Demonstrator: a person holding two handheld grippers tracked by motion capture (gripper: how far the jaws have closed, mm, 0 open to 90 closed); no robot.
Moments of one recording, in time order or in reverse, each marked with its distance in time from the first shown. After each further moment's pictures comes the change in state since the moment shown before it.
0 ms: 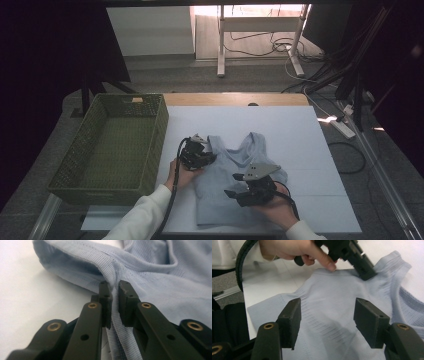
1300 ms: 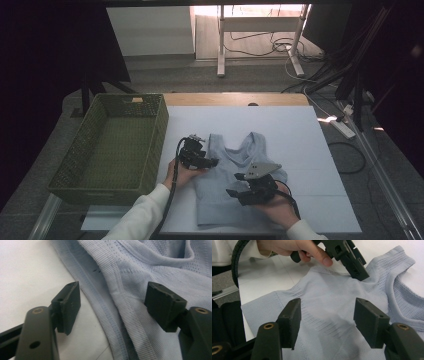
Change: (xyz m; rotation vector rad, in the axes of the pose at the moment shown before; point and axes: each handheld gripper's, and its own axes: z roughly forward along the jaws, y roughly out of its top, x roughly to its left) left arm 0.013 -0.005 0.014 0.099 -0.033 -0.077; right arm -0.007 -0.004 0.001 0.020 -0.011 0.020
